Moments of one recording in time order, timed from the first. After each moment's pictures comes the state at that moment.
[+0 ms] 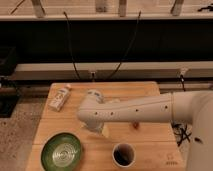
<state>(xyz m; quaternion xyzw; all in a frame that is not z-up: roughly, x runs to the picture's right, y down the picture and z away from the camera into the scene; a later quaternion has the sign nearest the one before) -0.056 0.225 0.738 -0.26 -0.20 -0.54 0.78</state>
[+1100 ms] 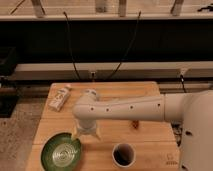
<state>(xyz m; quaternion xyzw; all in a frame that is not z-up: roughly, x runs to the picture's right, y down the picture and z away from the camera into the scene) -0.098 0.256 0.725 -0.23 -0.33 -0.66 0.64</state>
